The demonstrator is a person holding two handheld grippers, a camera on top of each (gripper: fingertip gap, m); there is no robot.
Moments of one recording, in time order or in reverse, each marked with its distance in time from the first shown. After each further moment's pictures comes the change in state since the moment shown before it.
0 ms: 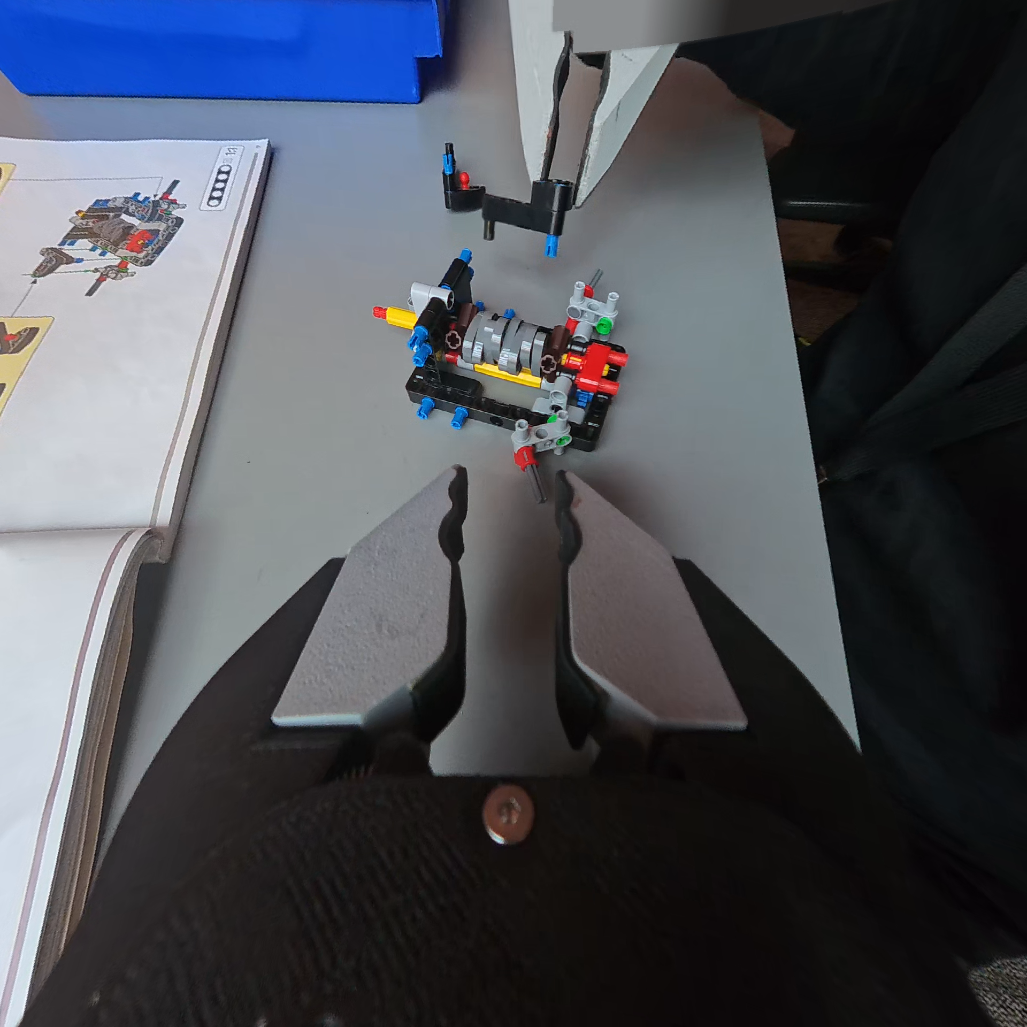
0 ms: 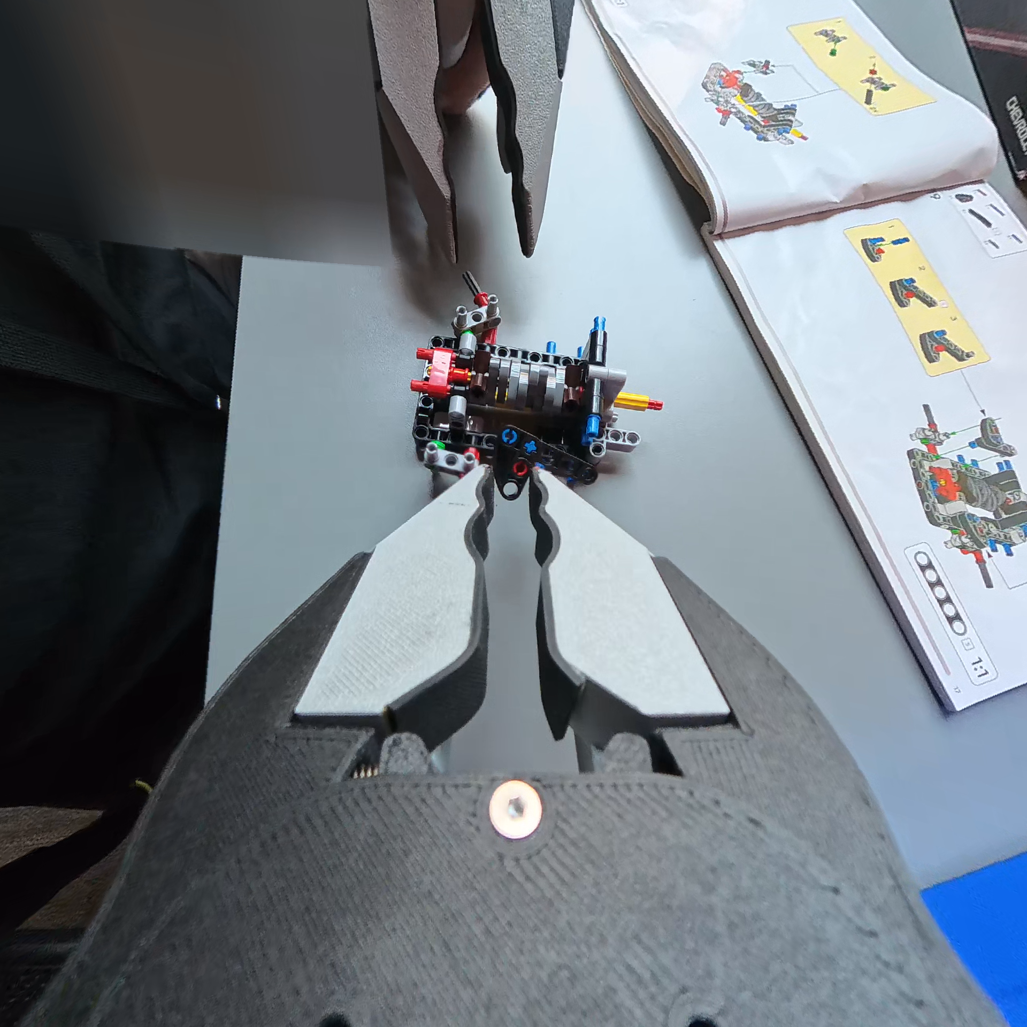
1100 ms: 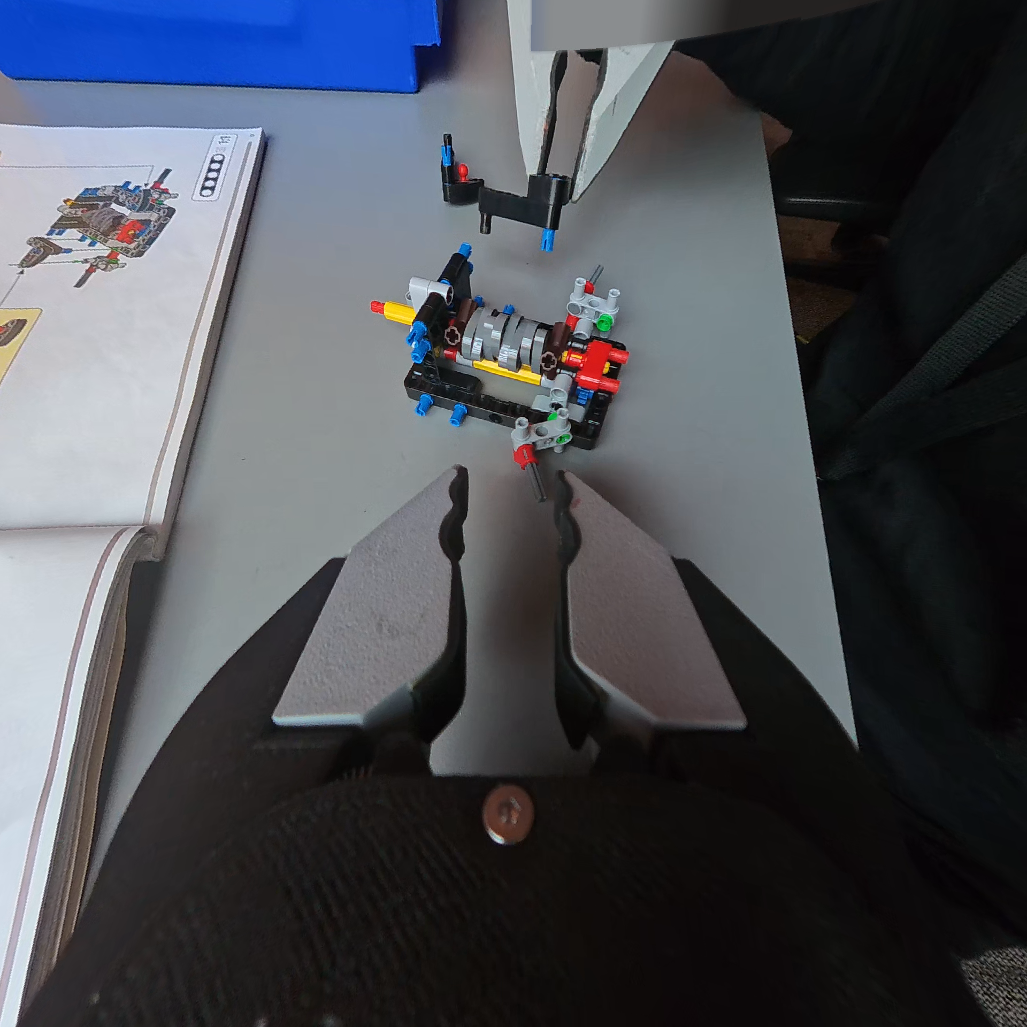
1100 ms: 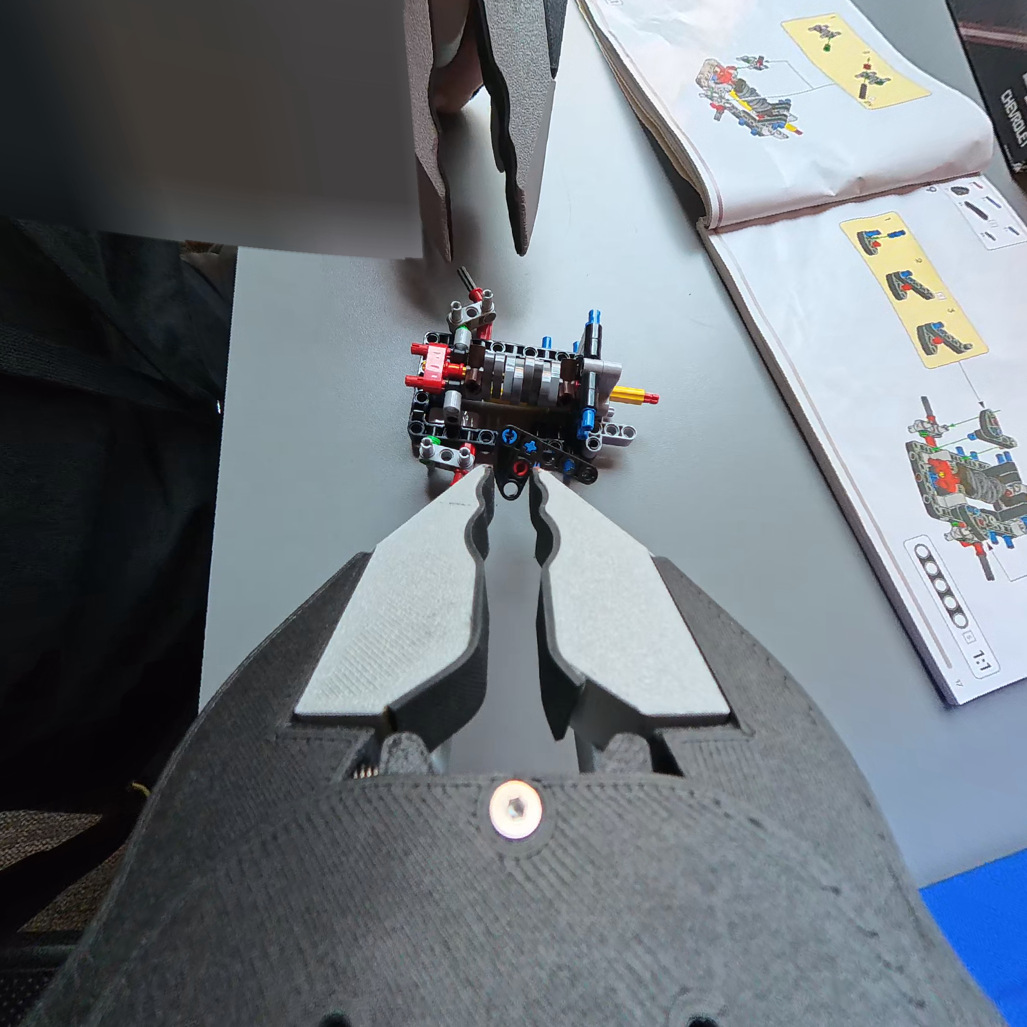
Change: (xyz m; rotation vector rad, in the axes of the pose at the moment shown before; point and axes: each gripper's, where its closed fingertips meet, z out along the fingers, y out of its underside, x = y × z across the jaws) left arm 0.000 0.001 0.001 -0.010 0.008 -0.009; right arm 0.002 0.003 0.000 0.006 0.003 0.008
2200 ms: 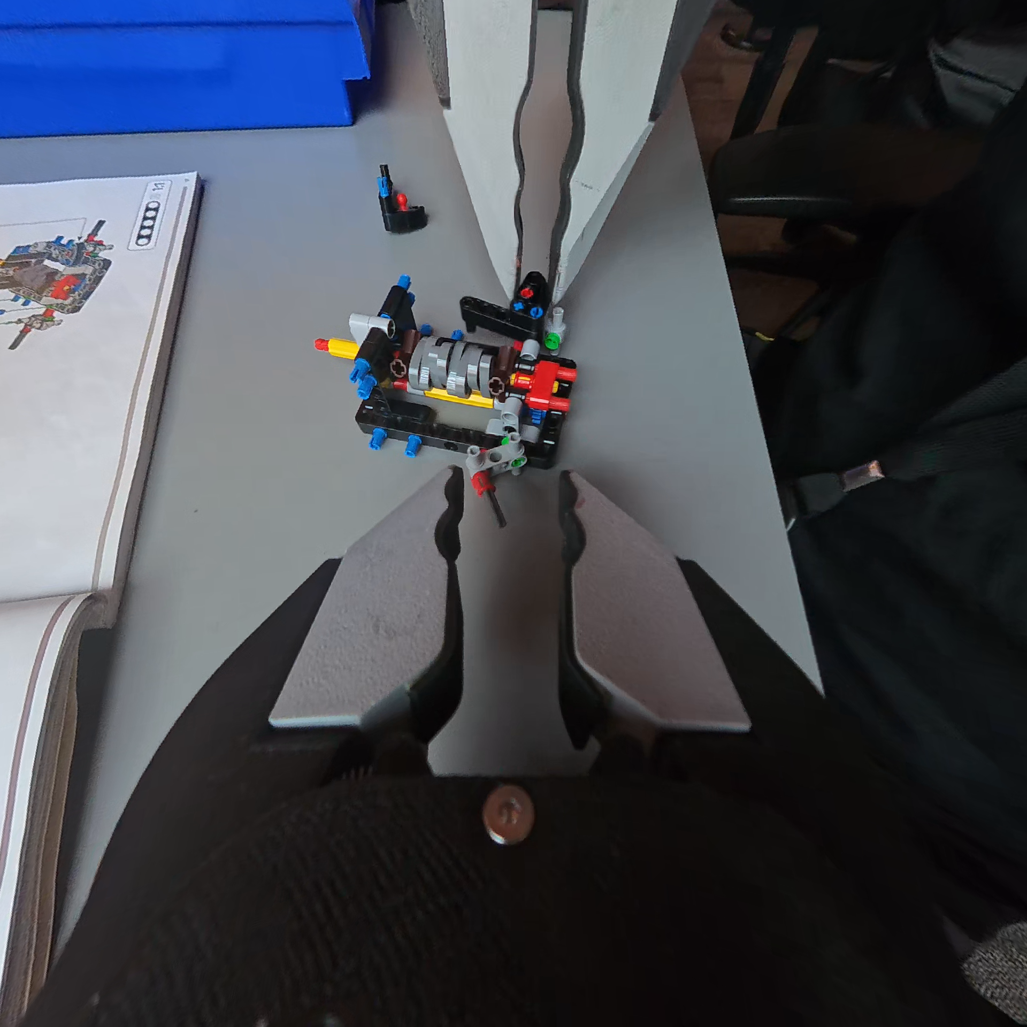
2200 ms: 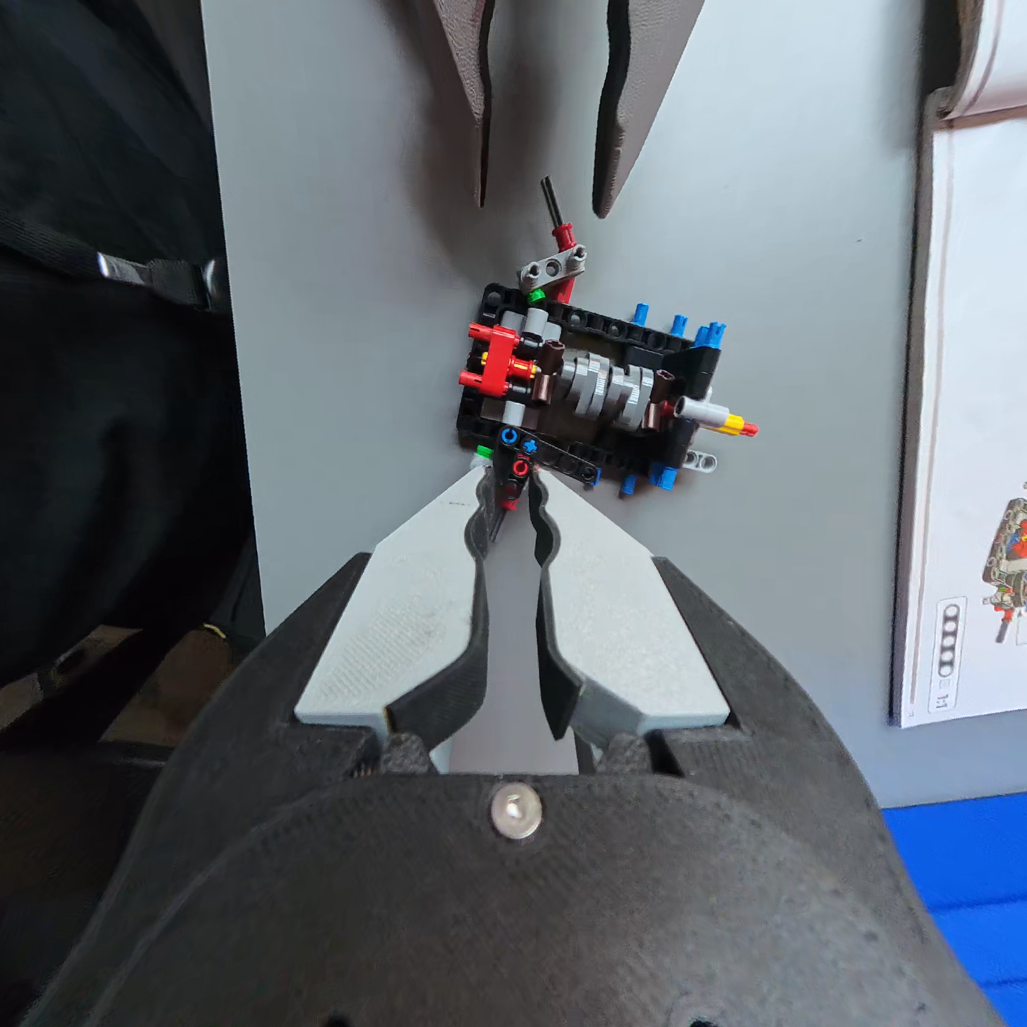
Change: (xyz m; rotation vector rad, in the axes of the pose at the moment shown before) left arm 0.018 -0.007 0.006 0.018 0.071 0.065; right arm -0.024 0.000 0.026 -0.503 -0.095 -0.107
